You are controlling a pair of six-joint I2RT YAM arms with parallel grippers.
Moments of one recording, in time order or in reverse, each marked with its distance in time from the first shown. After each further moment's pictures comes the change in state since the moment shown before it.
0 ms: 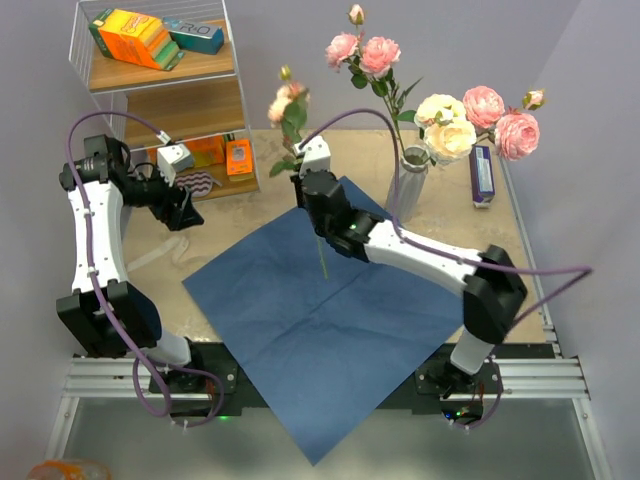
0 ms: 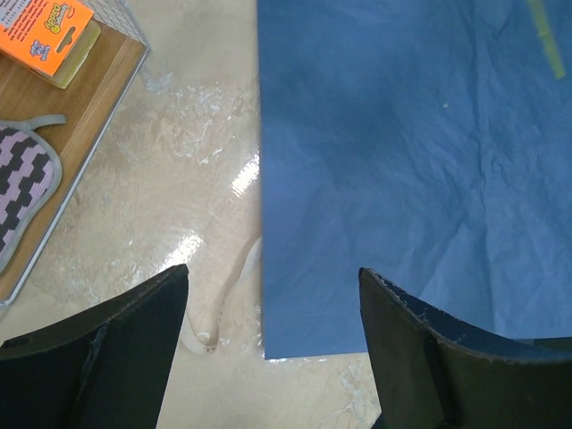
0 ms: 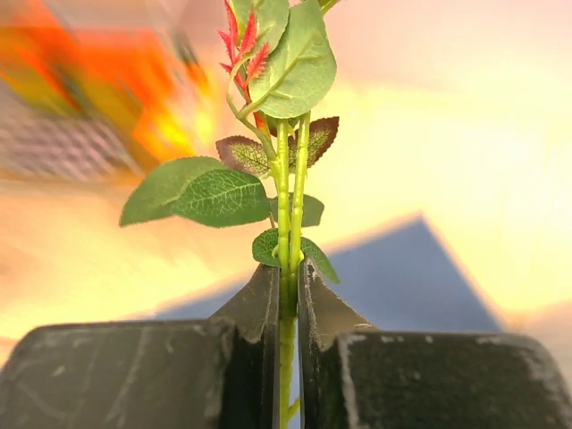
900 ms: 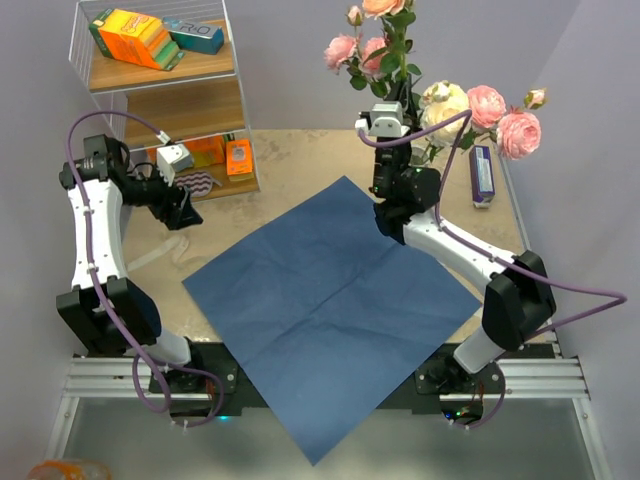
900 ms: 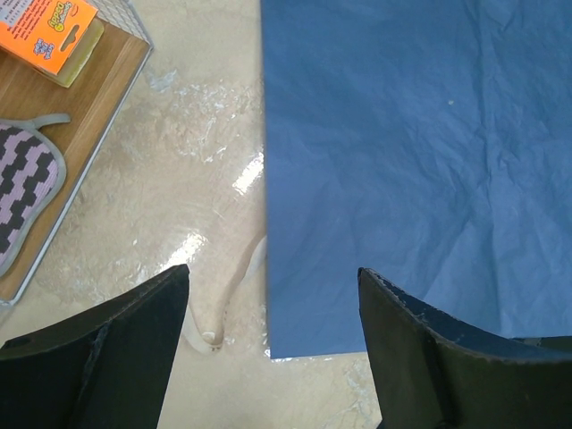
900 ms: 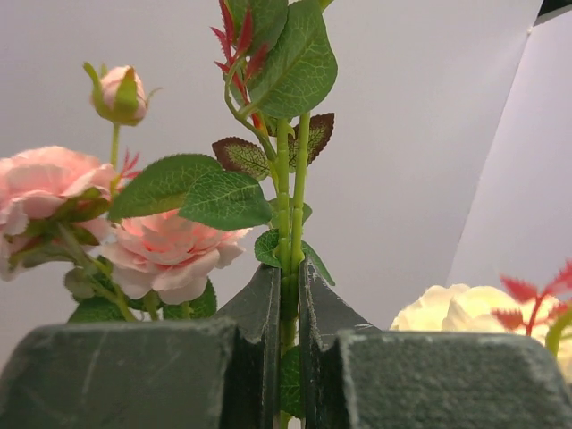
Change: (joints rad) left arm 0.007 0.012 0.002 0.000 0.000 0.018; right arm -0.244 -0.187 -0.131 1.156 -0.115 -1.102
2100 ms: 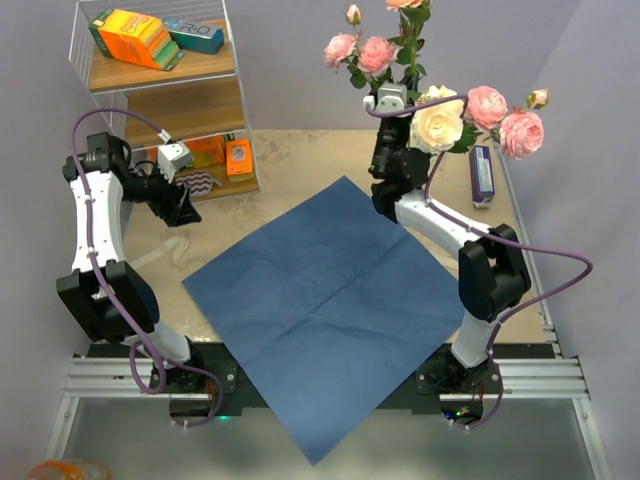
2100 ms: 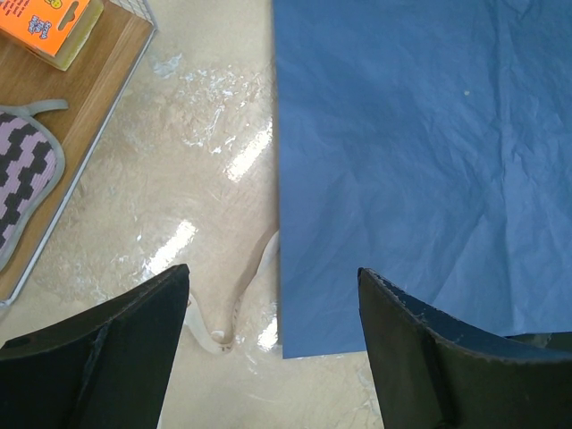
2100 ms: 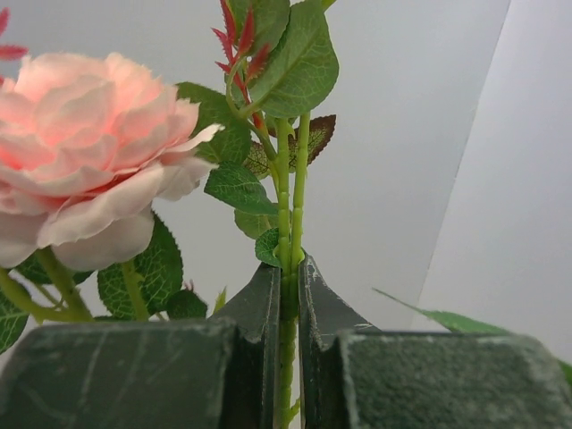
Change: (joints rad) left arm 0.006 0.088 0.034 0.000 -0.016 0.020; right arm -0.129 0.217 0.126 0.035 0.085 0.091
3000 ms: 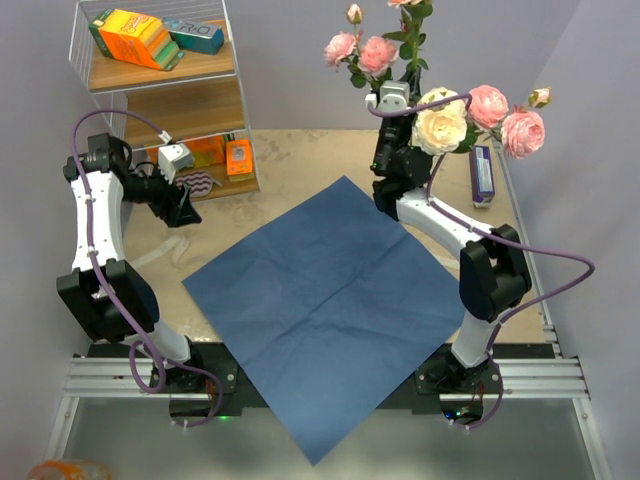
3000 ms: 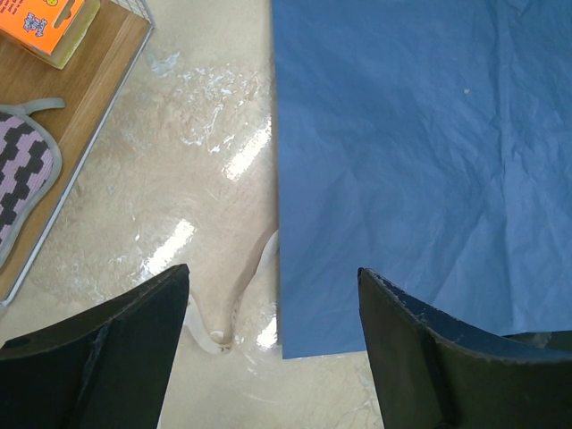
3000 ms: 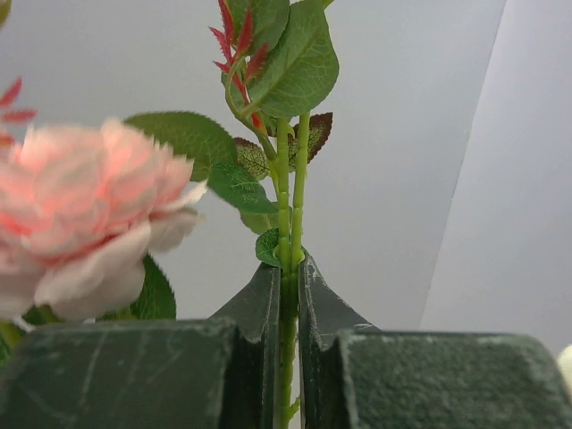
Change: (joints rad) left arm 0.000 0.004 -0.005 0.000 0.000 0.006; right arm -0.008 -0.005 0.041 0.008 -0.039 0.002
